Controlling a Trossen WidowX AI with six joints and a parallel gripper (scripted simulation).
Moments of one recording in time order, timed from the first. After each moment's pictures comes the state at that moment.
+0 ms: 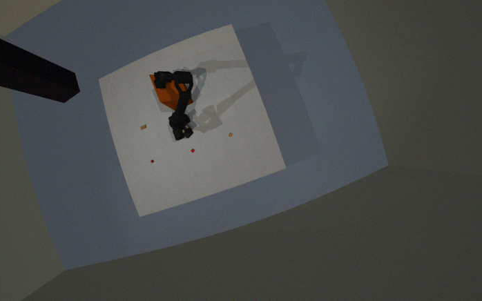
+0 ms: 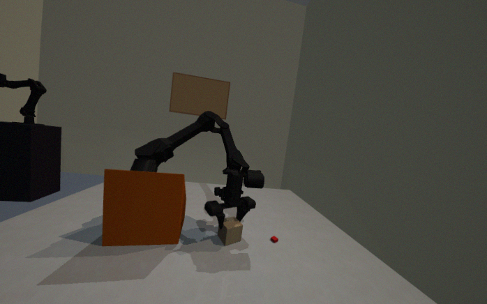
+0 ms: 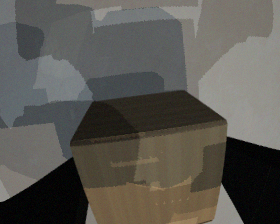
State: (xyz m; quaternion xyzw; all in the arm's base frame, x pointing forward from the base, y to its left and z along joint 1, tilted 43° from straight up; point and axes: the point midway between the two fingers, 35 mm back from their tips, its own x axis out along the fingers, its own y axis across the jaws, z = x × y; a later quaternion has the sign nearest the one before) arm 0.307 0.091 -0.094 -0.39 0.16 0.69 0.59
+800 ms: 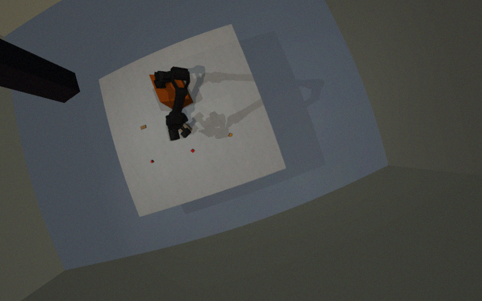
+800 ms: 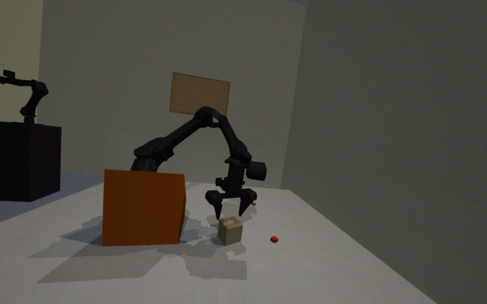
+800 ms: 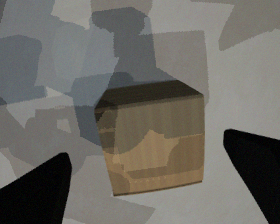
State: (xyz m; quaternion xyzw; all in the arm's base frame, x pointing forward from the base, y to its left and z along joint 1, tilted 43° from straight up) arm 0.304 0.063 -0.068 -0.38 0.17 0.69 0.59
